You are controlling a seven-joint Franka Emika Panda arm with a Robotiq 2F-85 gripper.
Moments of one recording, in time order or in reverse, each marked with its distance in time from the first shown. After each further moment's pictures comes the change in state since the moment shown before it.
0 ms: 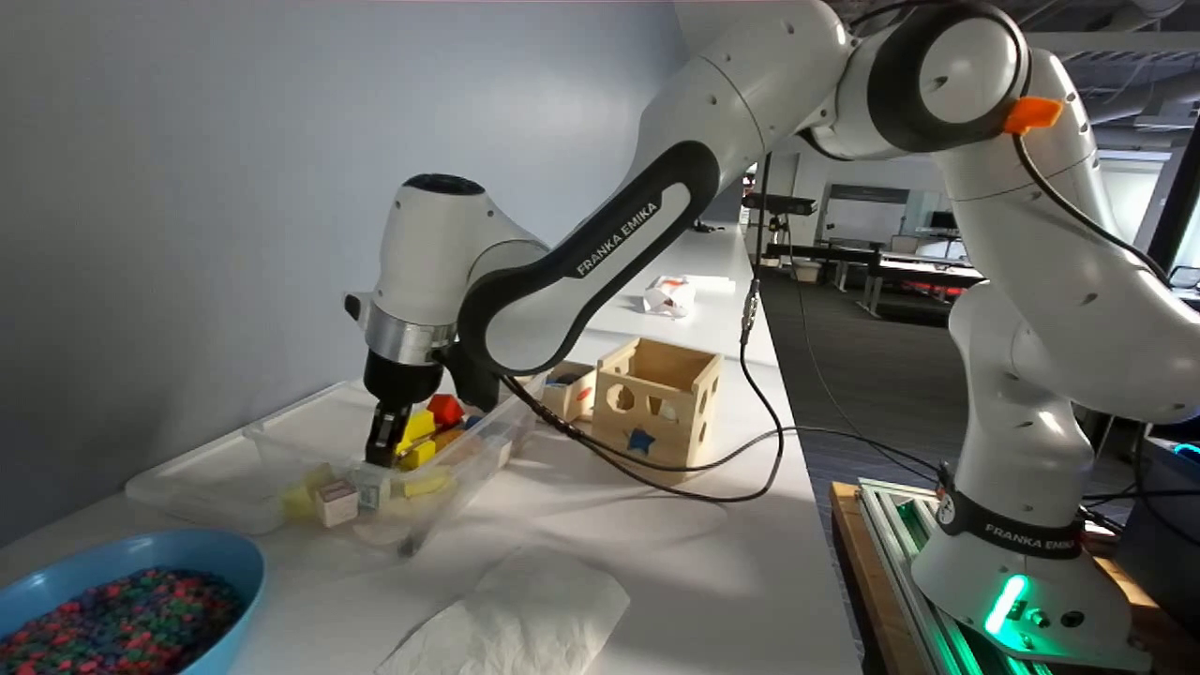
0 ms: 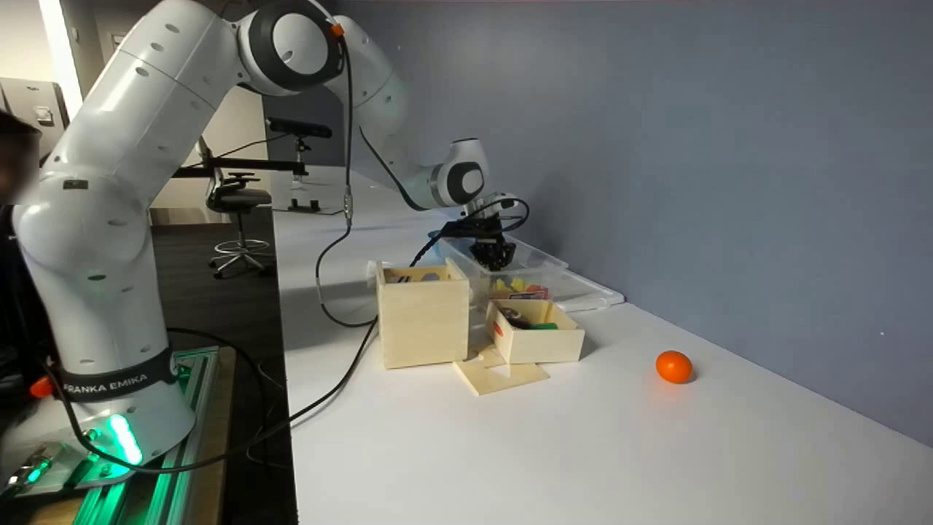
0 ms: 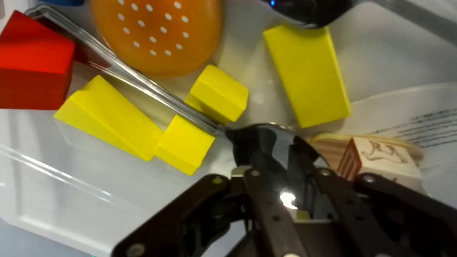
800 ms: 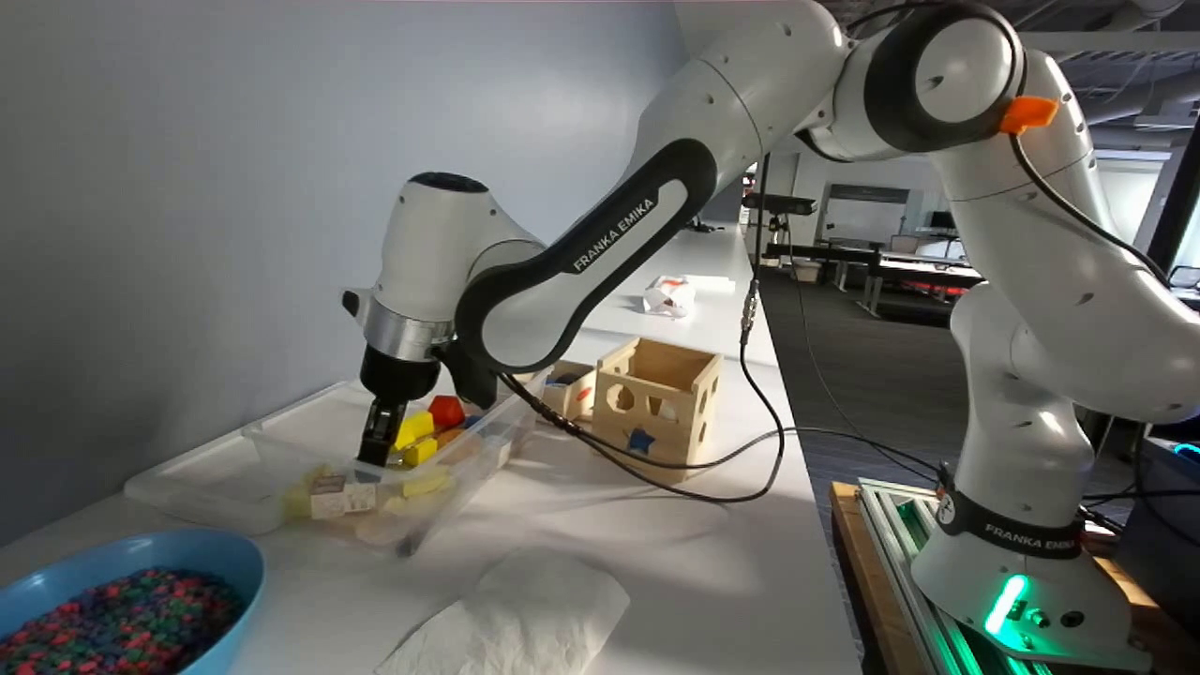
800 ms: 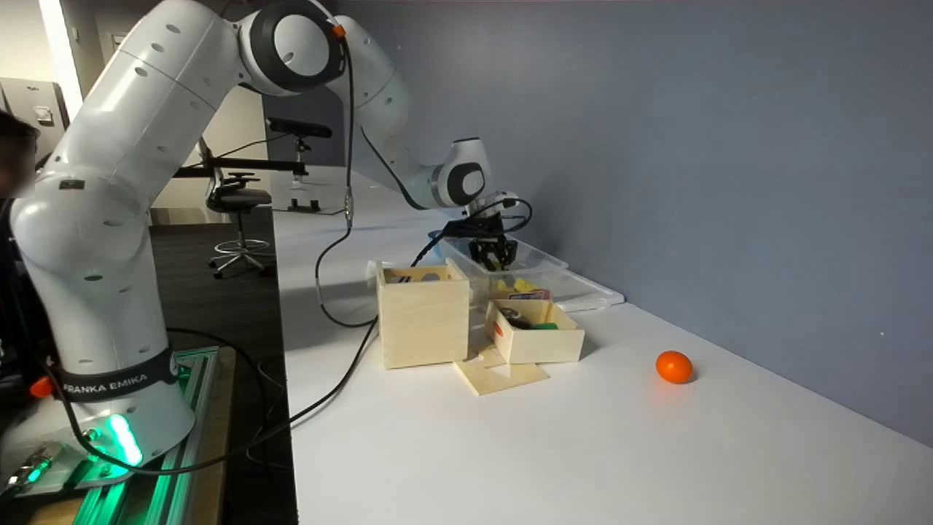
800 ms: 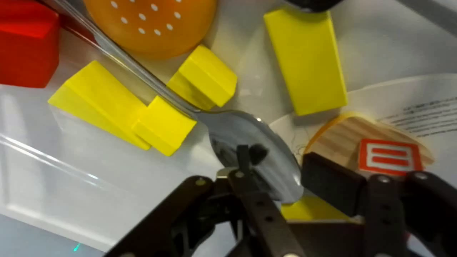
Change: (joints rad) arm -0.024 0.002 0.023 0.002 0.029 0.032 -0.050
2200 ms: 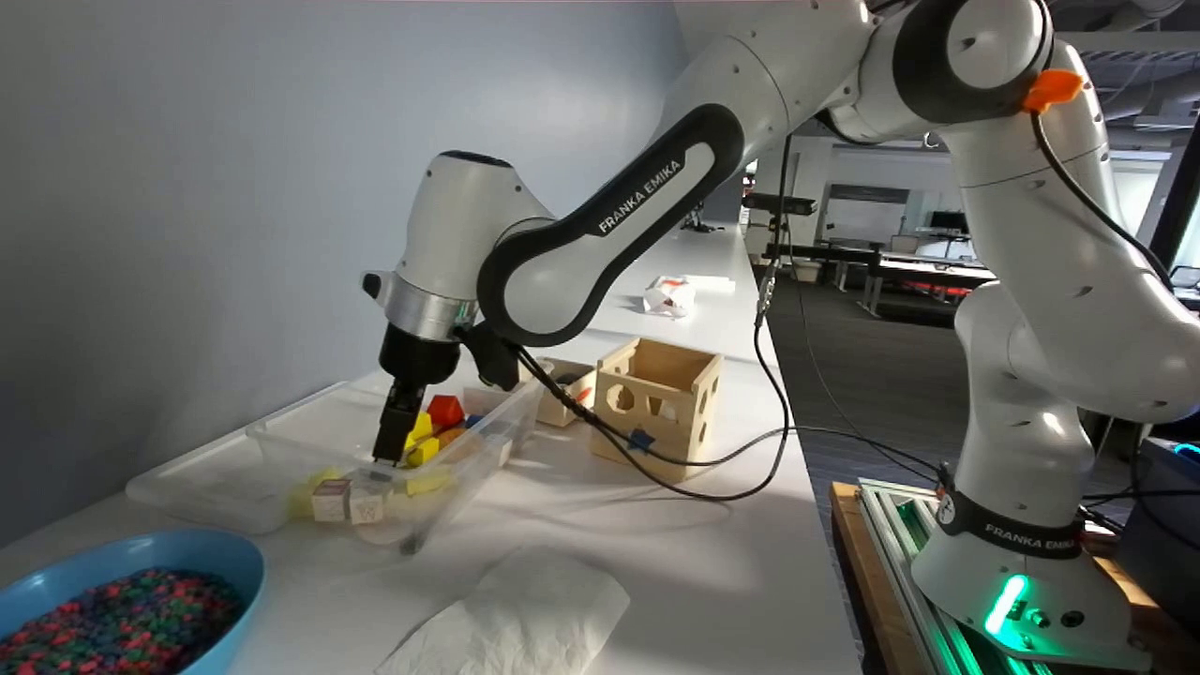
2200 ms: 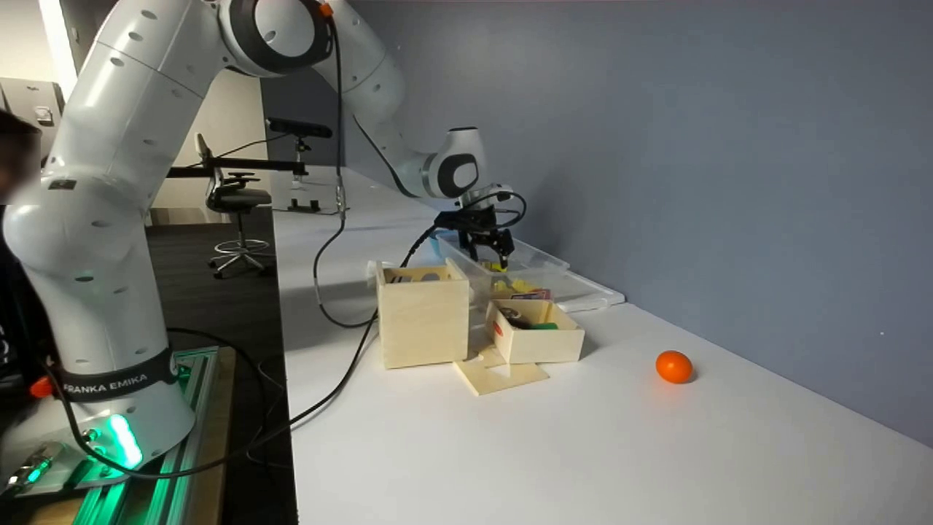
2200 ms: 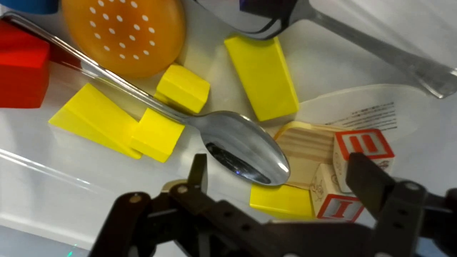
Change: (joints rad) arm -0.075 -0.093 0.087 -0.100 0.070 0.004 -0.059
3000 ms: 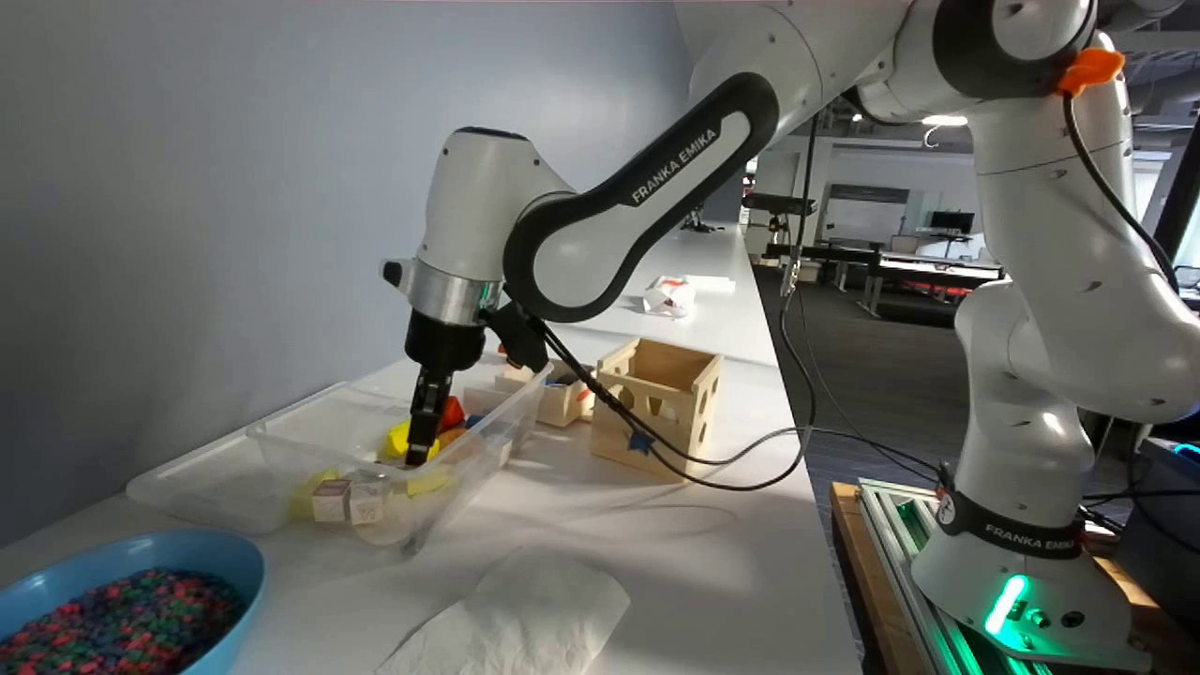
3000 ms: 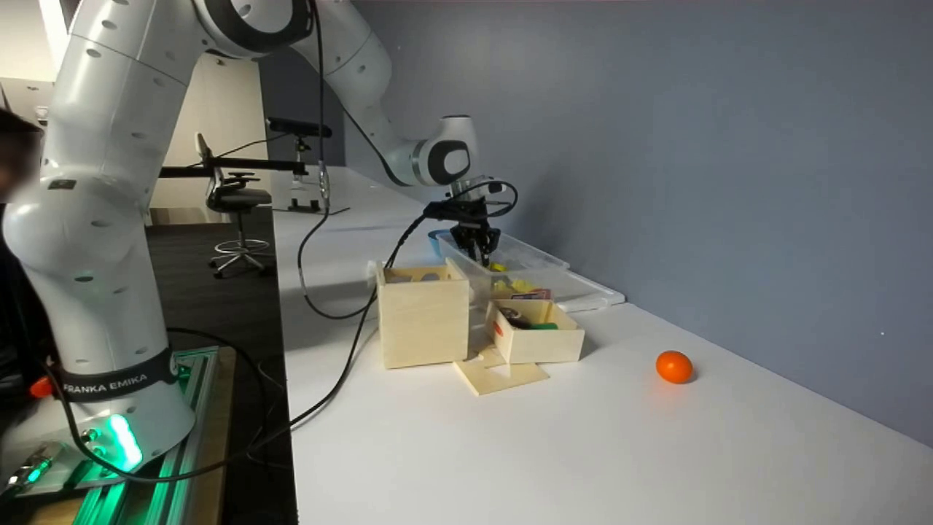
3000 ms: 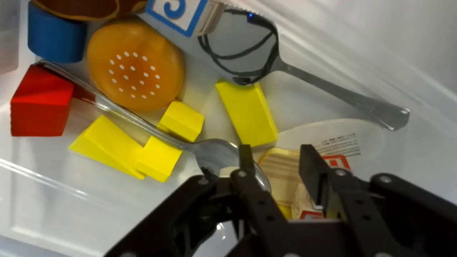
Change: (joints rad) arm -0.001 -0.098 0.010 -0.084 0.002 -0.078 0.000
